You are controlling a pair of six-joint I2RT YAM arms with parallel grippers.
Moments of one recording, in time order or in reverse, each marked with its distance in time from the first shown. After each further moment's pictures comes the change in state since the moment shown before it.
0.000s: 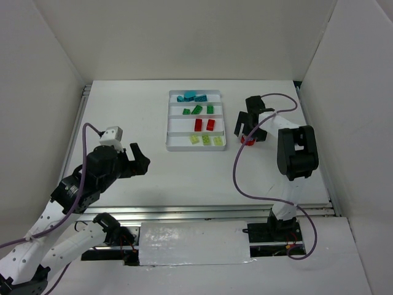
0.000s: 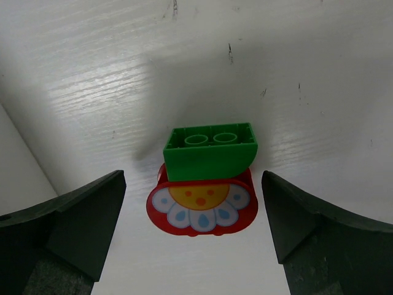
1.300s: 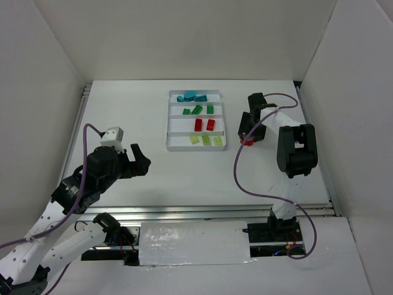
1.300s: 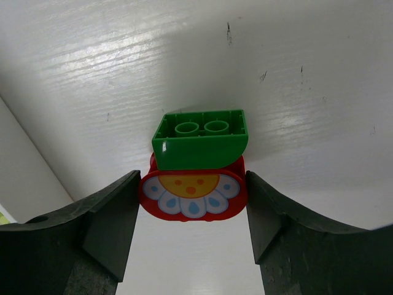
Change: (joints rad) left arm -0.004 -0.002 -0.010 0.008 0.013 0.002; right arm -0.024 0.046 0.098 -0.153 -0.074 -0.013
